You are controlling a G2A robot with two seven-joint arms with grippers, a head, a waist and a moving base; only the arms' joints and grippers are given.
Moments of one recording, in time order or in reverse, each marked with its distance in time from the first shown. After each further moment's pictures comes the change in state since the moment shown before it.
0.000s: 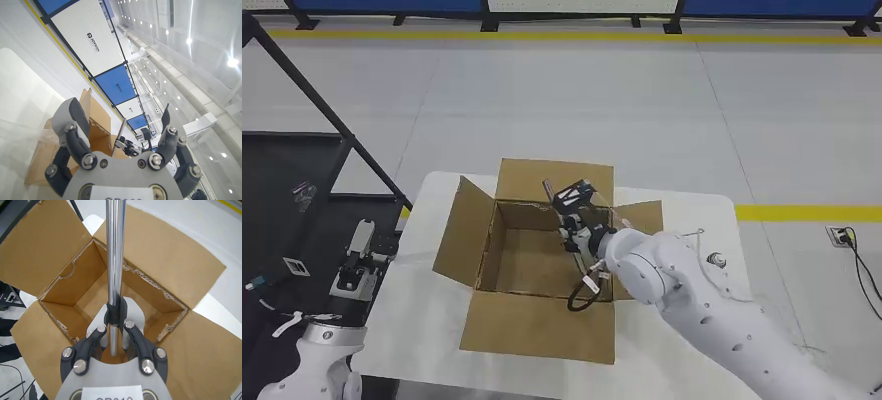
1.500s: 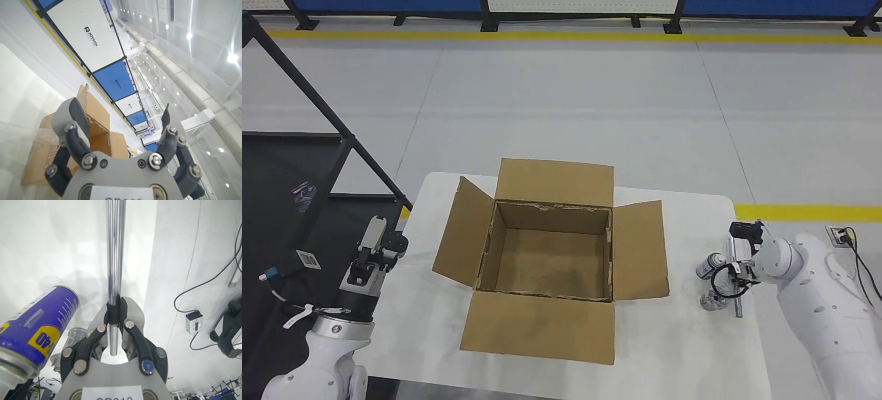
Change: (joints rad) left arm -0.034 -0.002 0.025 0.017 0.011 0.005 -0.034; right arm -0.083 0.163 0.562 0.732 -0.242 -0.146 0.302
